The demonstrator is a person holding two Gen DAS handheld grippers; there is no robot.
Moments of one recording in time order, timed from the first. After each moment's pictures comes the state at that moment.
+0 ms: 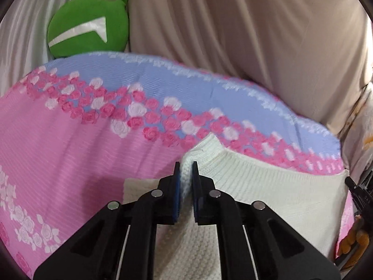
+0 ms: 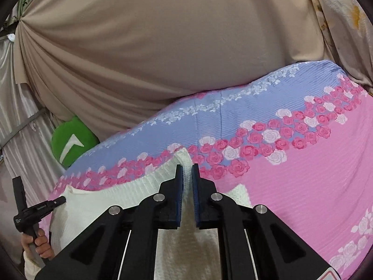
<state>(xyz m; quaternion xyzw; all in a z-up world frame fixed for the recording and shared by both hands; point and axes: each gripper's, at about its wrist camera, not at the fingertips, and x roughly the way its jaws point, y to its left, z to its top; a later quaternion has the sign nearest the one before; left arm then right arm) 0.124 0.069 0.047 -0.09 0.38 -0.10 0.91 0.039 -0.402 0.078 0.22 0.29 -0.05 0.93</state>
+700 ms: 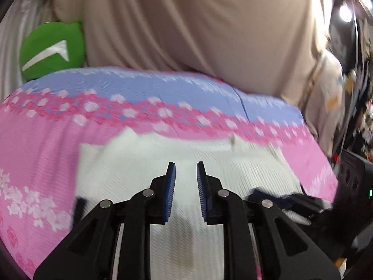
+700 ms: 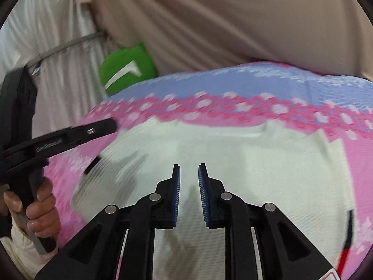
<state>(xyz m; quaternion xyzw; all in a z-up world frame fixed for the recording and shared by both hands) 0.002 0.000 0.081 -0.04 0.35 -0.23 0.91 -0.013 -0.185 0.063 0.06 0.36 0.17 0.92</state>
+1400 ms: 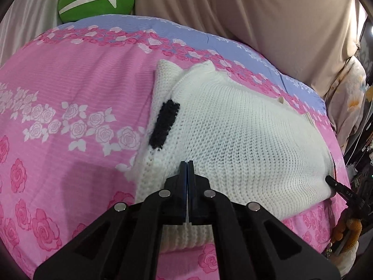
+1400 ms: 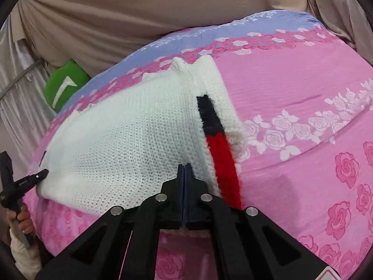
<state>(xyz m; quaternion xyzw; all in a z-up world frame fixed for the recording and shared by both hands) -0.024 0.115 0.003 -0.10 0.43 -0.15 0.89 -0.102 -0.372 0.007 0.19 0.38 -0.03 0.90</state>
